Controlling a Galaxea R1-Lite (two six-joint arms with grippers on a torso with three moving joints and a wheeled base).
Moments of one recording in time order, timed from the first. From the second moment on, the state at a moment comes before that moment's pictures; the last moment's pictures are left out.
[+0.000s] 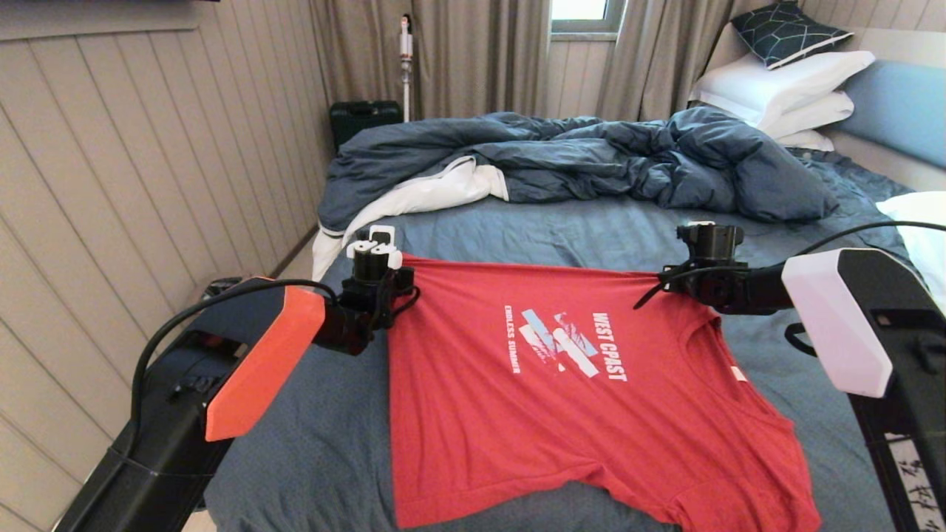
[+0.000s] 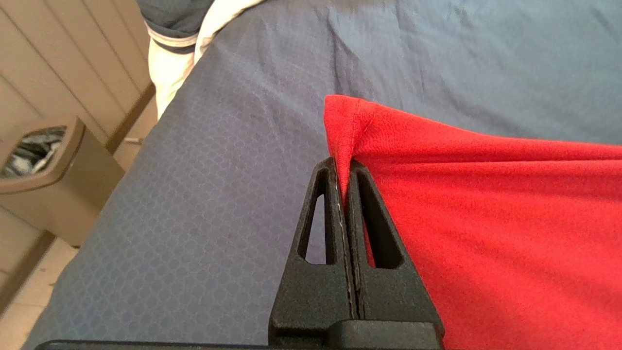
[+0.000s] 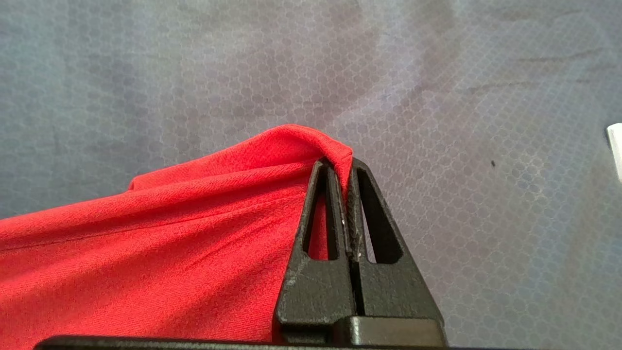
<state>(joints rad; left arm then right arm) -0.38 2.68 -1.90 -0.66 0.38 0.01 -0.11 2.58 -1.97 -0.27 -0.36 -0.02</state>
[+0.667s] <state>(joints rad) -0.38 2.68 -1.90 -0.64 0.40 0.05 -0.12 2.59 -1.97 -0.27 -0.36 -0.02</state>
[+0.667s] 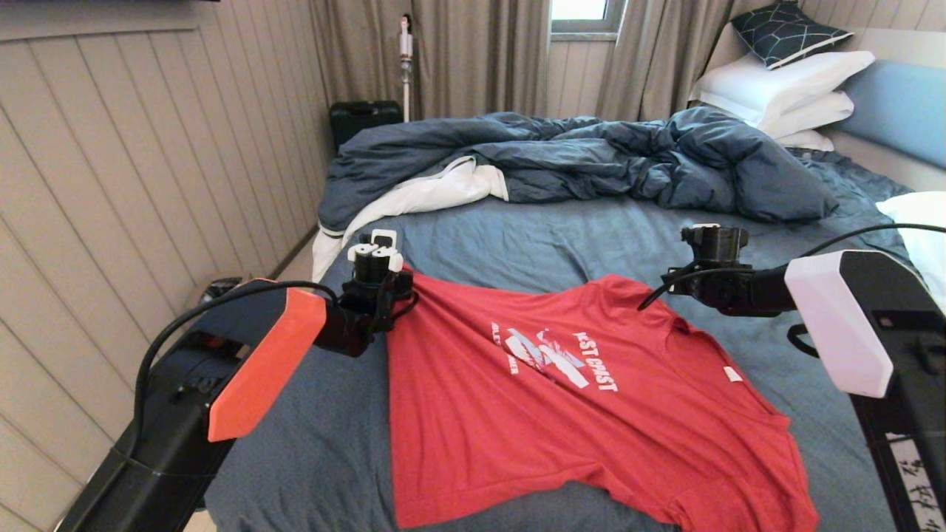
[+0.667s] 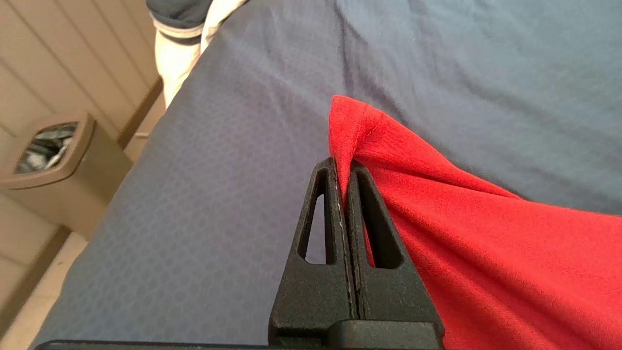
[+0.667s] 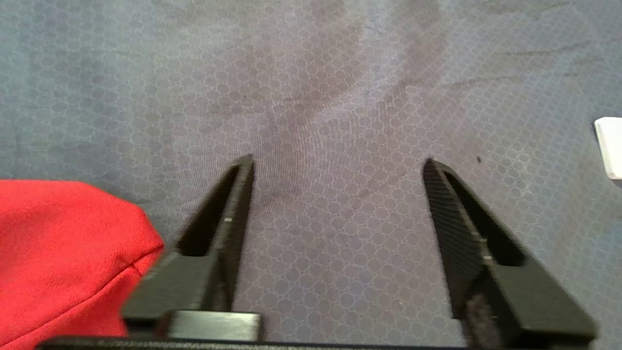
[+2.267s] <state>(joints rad) -0.39 2.44 -1.49 -0.59 0.32 0.03 -0.15 2.55 -1.95 -0.26 -0.36 0.02</state>
